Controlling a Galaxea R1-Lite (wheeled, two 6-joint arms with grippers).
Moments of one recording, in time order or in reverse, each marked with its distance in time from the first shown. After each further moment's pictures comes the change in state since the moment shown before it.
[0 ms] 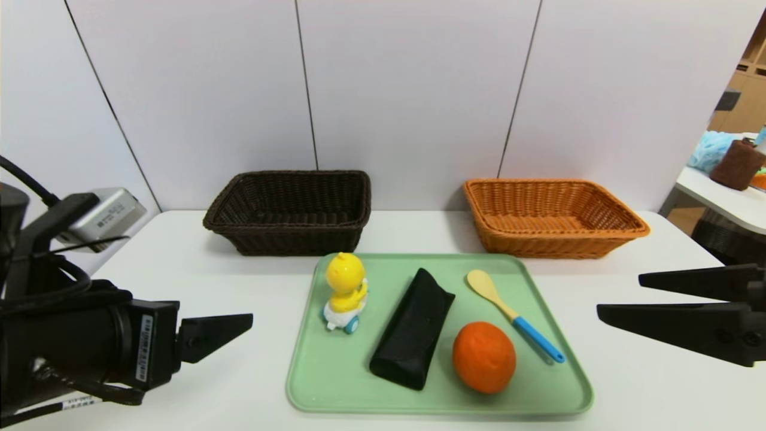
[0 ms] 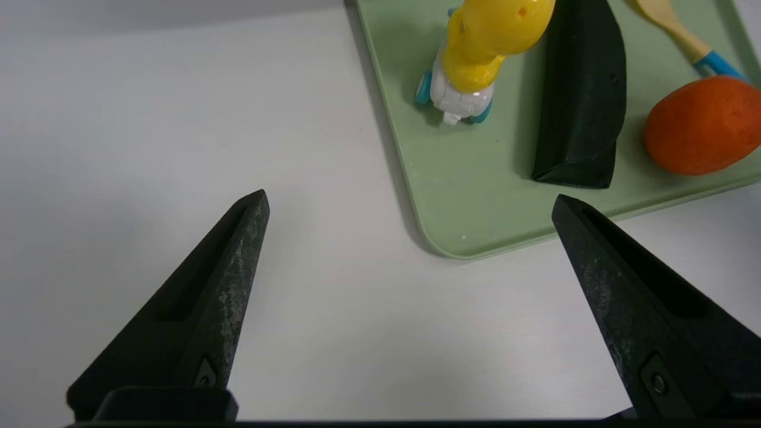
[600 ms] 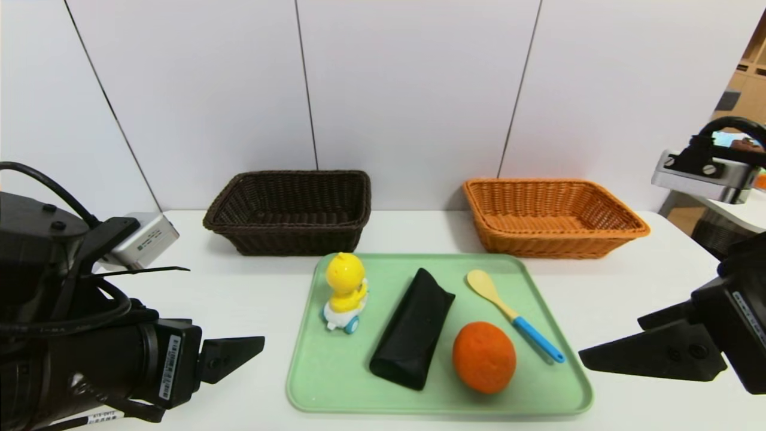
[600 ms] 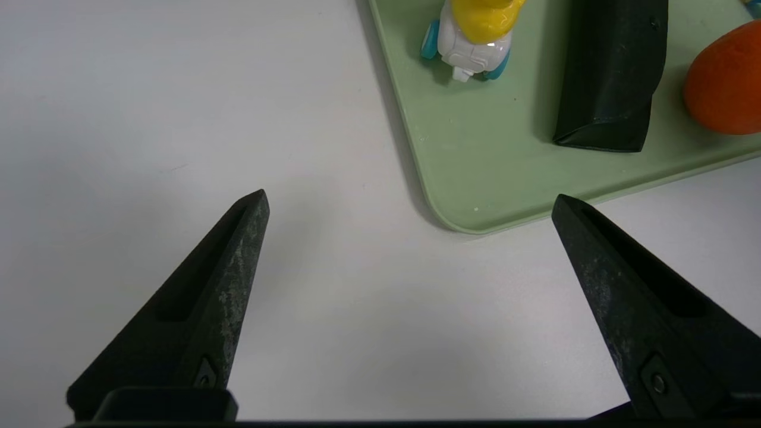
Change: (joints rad) left arm -0.024 0.037 0.023 0.009 0.004 -0.003; right arm 0.077 0.243 -0.403 0.561 -0.031 0.079
